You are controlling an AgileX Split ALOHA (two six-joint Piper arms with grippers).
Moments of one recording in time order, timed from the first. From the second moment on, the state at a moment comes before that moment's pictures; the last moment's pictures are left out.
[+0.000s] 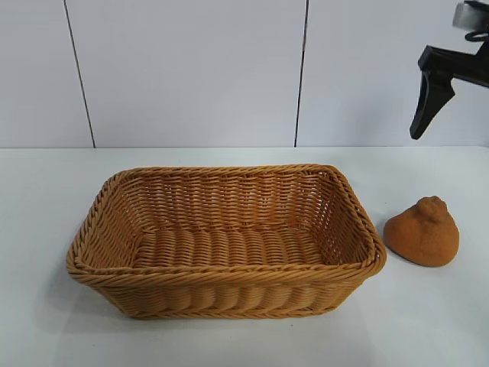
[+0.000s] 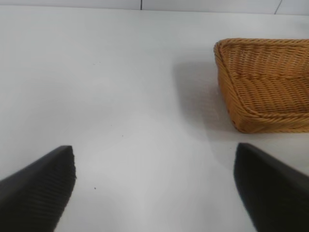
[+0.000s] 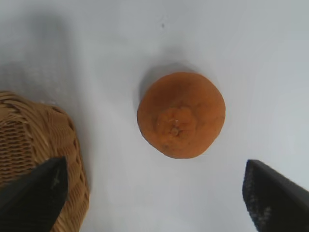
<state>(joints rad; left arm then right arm) -0.07 0.00 -0.50 -0.02 1.07 -0.06 0.01 1.82 -1.32 0.22 0.95 -0.01</state>
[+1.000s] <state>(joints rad) -0.07 0.00 -0.50 -0.02 1.07 -0.06 0.01 2.08 -1.32 0.27 0.86 -0.02</state>
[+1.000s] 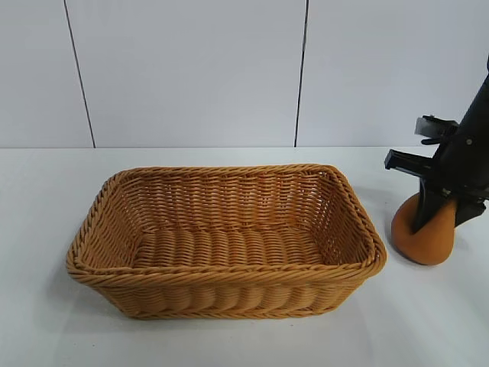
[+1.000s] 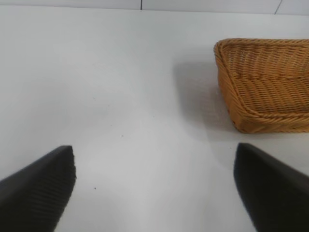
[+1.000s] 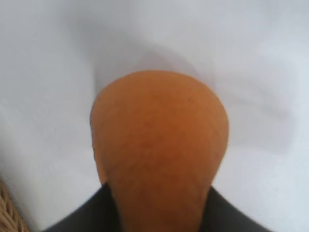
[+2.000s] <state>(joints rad) -0.07 0.00 -0.50 -0.02 1.07 -0.06 0.32 1.87 -1.61 0.25 1.06 -0.01</state>
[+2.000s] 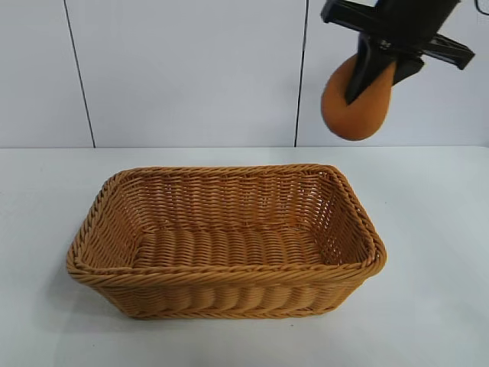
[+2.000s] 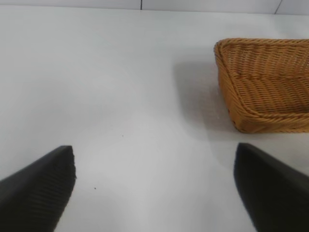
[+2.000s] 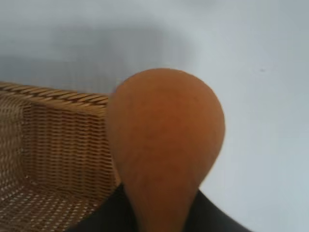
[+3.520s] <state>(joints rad) -0.07 0.00 -0.50 -0.02 1.06 -0.06 0.65 2.19 -1.75 0.26 1.01 0.04</state>
